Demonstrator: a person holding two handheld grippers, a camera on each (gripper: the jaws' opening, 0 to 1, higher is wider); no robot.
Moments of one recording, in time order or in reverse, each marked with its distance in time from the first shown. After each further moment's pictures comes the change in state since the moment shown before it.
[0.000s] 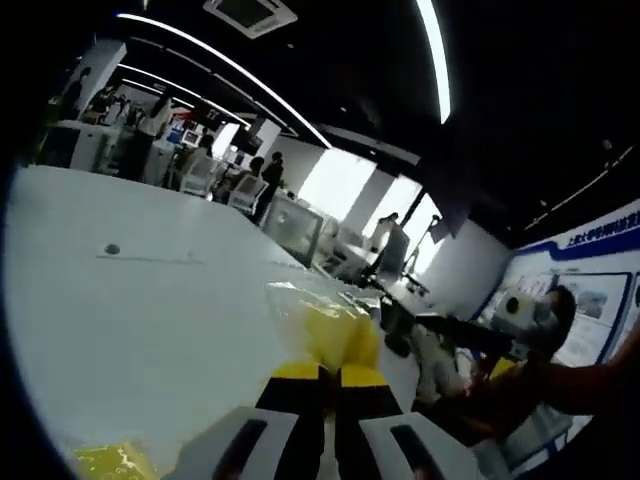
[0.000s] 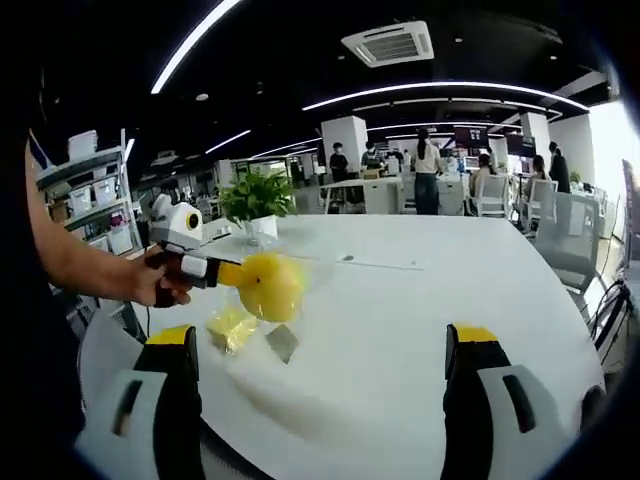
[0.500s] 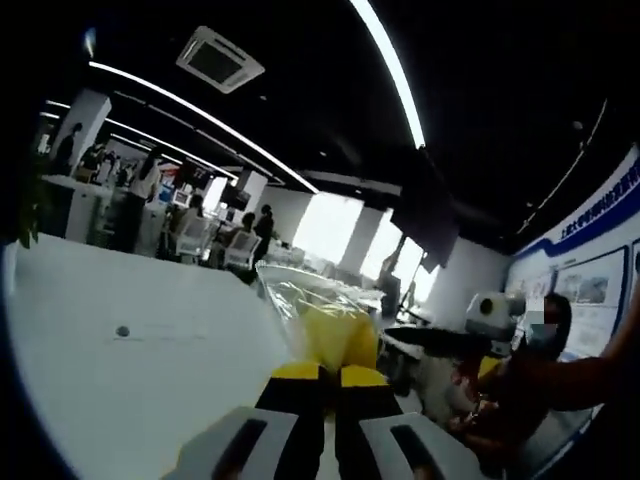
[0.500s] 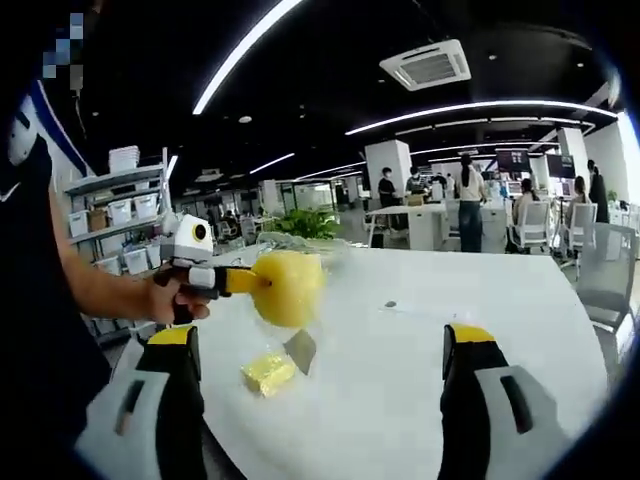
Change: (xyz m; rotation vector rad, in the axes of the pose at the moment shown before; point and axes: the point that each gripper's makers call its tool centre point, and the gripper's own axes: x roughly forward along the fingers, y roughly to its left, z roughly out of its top) left arm -0.034 -0.042 0.077 0.139 -0.168 -0.012; right arm 0.025 0.036 0.081 -0.065 -0.084 0.237
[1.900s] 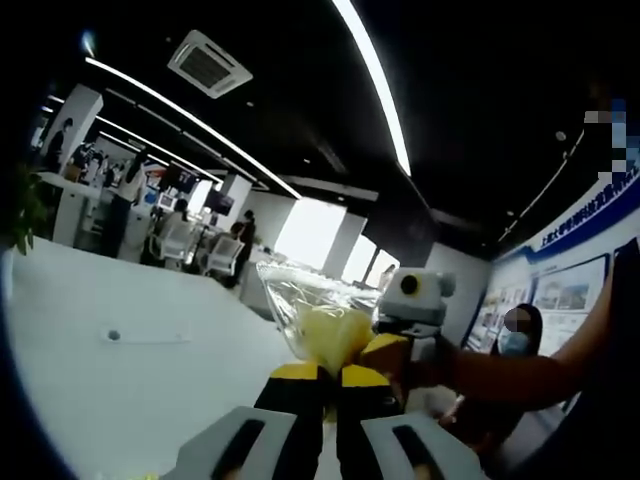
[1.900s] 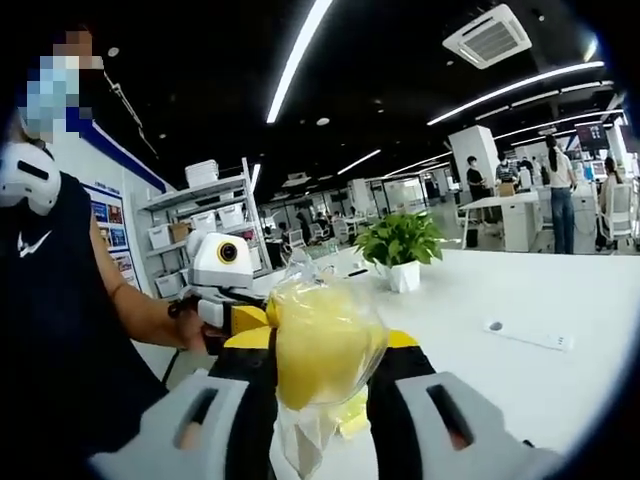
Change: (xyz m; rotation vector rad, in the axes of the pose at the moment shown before) left arm -0.039 -0.035 0.017 -0.030 -0.015 -0.070; right arm 0.078 0.076 0.031 0.075 0.000 0.394
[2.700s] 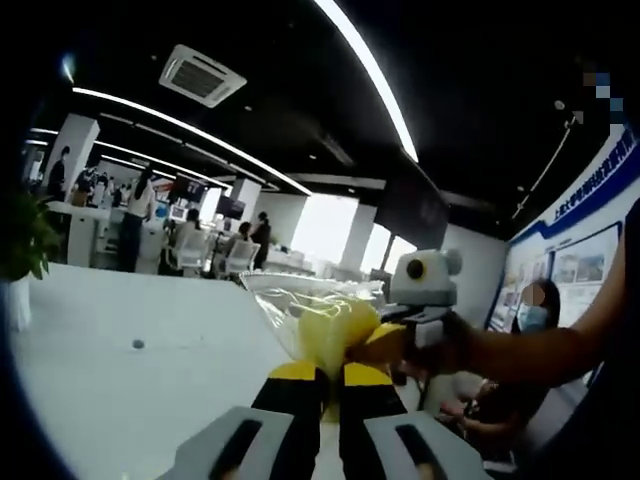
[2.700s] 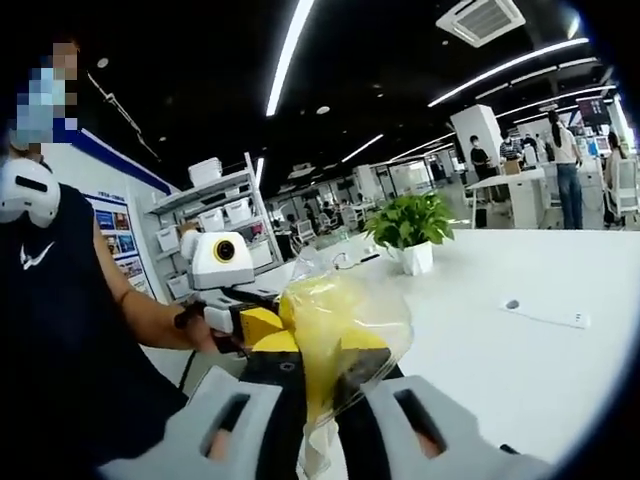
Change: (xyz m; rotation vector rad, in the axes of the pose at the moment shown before) left arm -0.011 0.009 -0.014 0.101 0.031 0.081; right arm 0.010 0.011 -0.017 0.075 0.053 0.042
